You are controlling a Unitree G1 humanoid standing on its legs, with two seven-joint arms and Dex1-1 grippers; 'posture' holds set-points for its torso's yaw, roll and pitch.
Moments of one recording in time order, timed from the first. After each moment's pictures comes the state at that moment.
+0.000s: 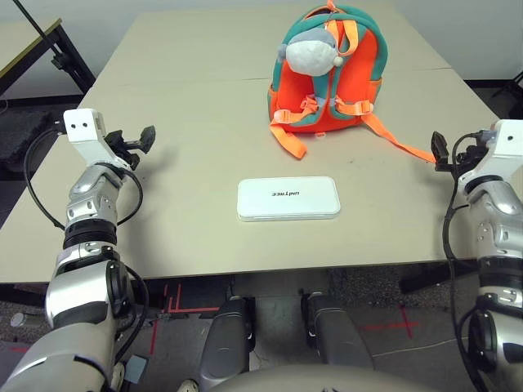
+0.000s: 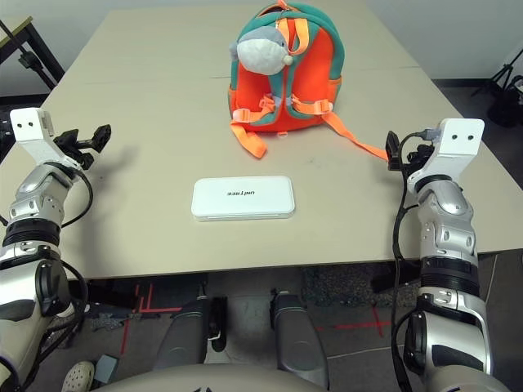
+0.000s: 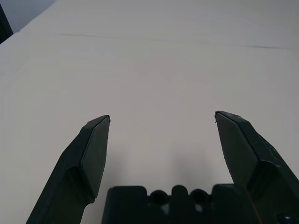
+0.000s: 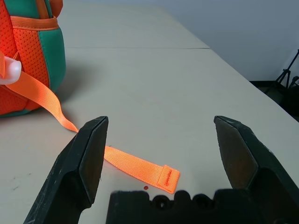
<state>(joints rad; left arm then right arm) -0.71 0.56 0.37 0.92 -0.31 0.01 -0.45 -0.41 -0.50 -0.37 0.40 0.25 0.07 0.23</state>
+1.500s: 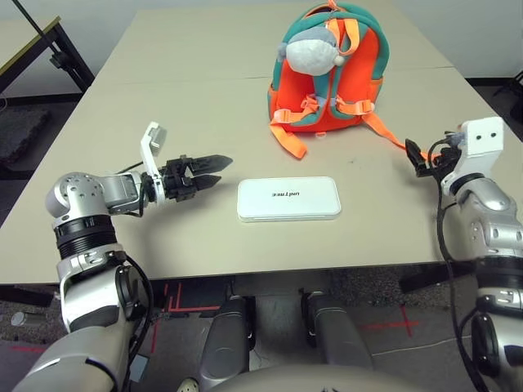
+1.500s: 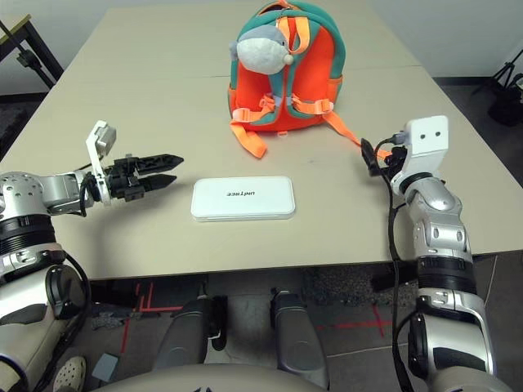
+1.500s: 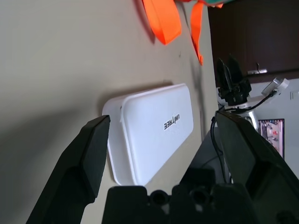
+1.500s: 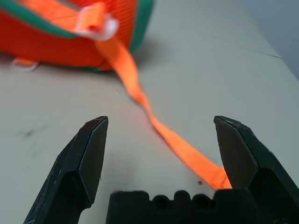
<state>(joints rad) -0.69 0.46 0.50 0.37 -0.85 1.60 -0.49 -0.35 -0.57 -0.18 0.22 0.16 0.17 0.43</state>
